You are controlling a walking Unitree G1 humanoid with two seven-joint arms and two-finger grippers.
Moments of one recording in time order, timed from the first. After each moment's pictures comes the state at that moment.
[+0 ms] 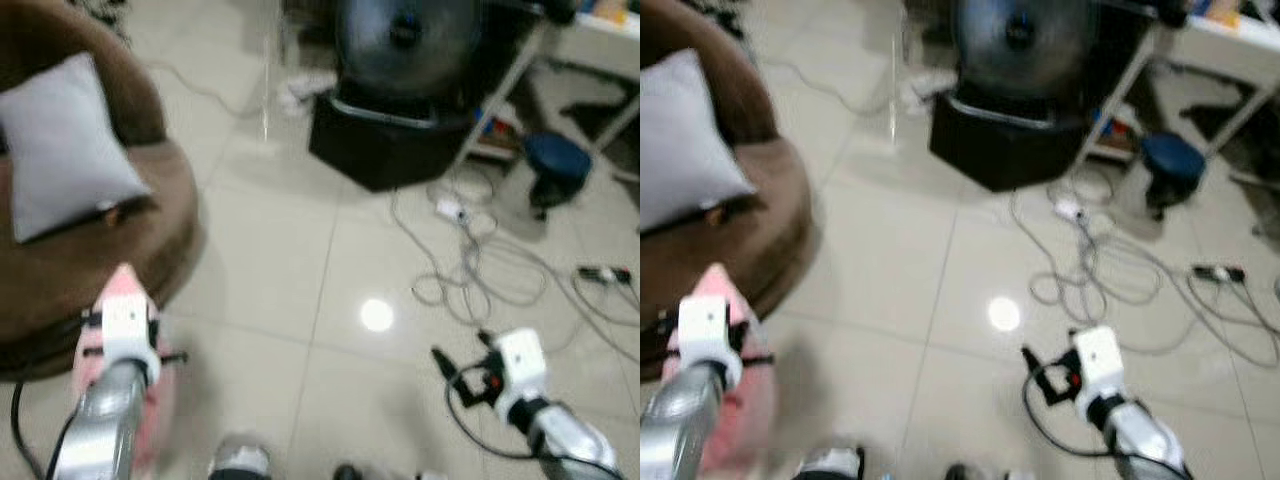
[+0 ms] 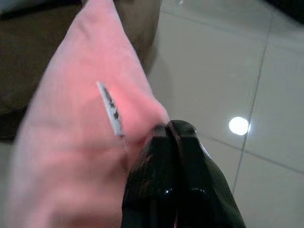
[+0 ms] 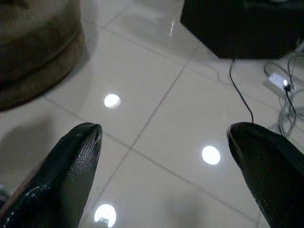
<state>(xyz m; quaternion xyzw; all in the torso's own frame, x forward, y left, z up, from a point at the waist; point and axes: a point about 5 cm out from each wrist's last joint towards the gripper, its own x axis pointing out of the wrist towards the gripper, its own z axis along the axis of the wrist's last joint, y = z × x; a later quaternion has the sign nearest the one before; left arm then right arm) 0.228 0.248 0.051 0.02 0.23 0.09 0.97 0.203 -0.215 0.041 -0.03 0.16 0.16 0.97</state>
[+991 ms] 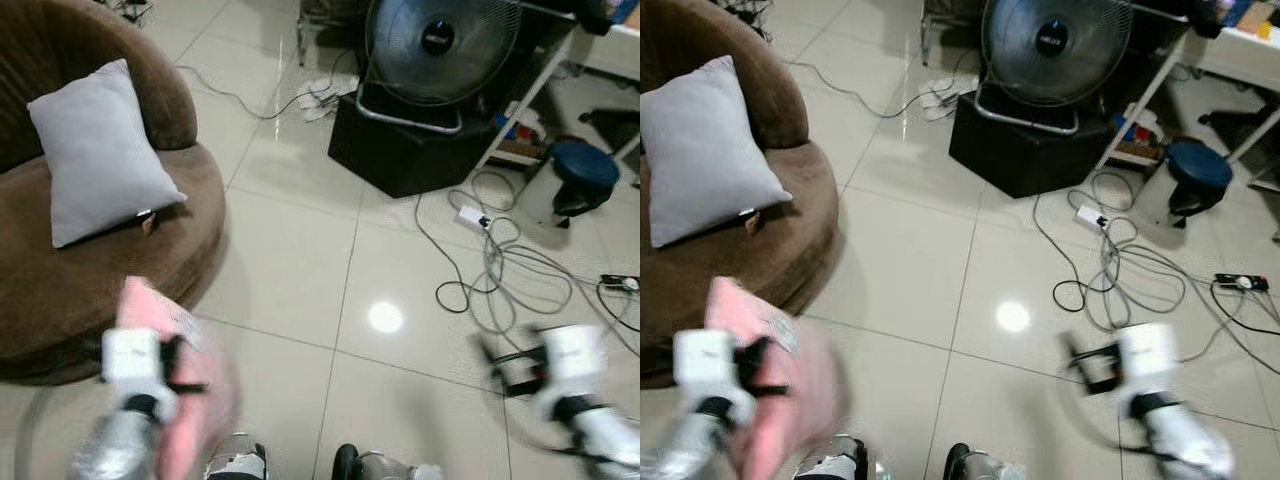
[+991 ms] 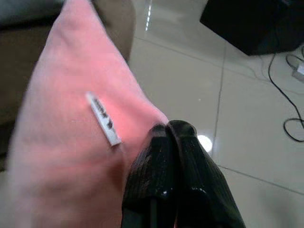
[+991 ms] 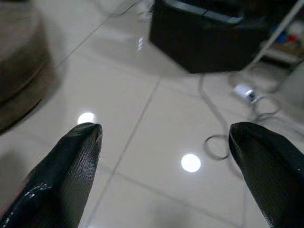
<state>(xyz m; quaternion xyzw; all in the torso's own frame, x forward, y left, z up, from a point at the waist) 0.193 0.205 0.046 -0.02 0.18 0.02 0.98 0.199 -0.262 0.066 -0.03 0.13 0.07 0.99</state>
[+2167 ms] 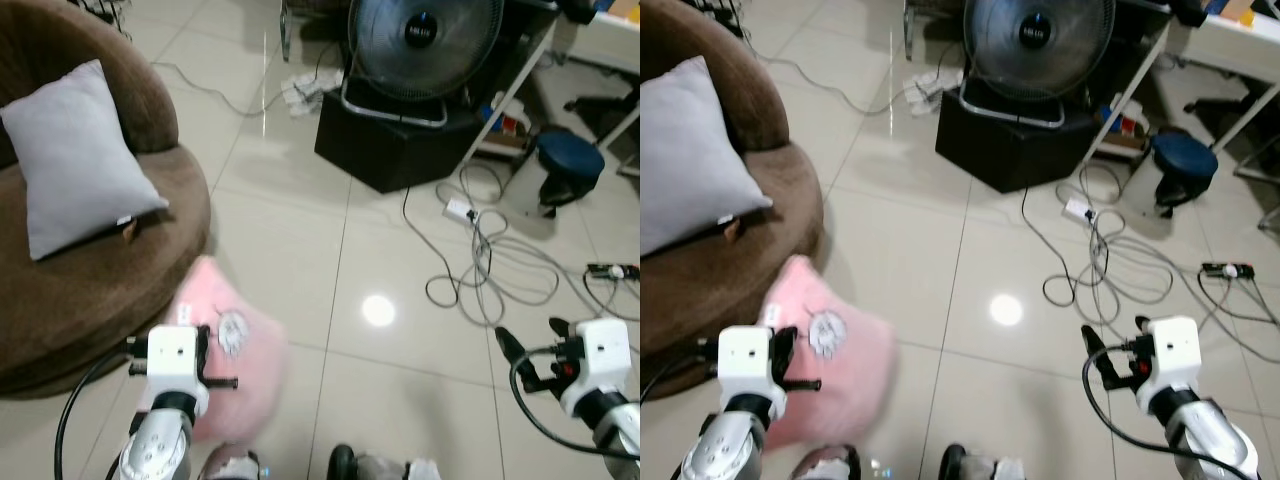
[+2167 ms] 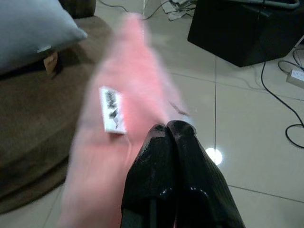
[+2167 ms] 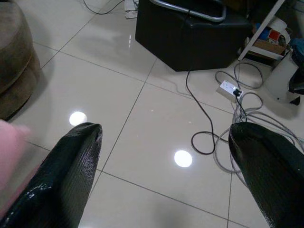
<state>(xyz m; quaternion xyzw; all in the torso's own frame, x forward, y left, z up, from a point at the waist) 0.196 0.179 0.056 0.03 0.13 0.03 0.99 0.195 -0.268 0.074 -0.03 0.14 0.08 0.99</state>
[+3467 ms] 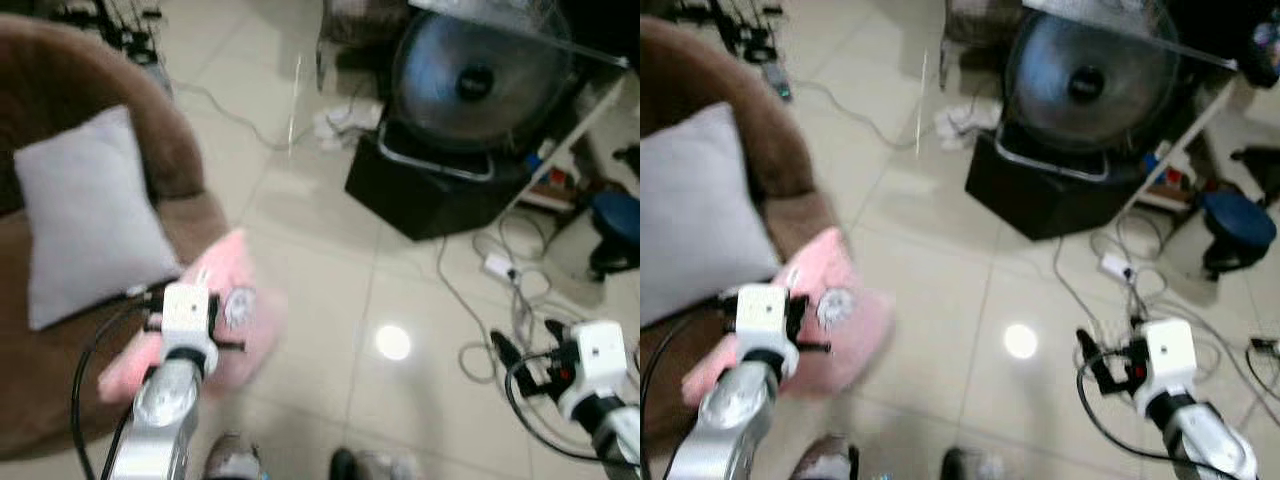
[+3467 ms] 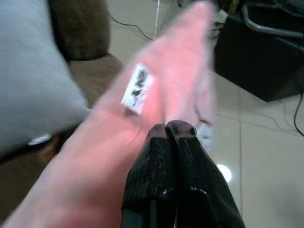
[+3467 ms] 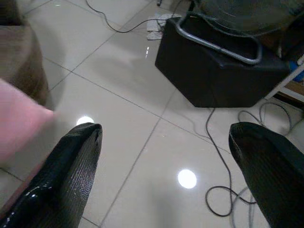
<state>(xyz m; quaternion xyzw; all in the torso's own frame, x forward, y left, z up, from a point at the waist) 0.239 0.182 0.071 0.05 0.14 0.01 0.99 0.191 -0.259 0.074 -0.04 0.14 0.09 0.99</state>
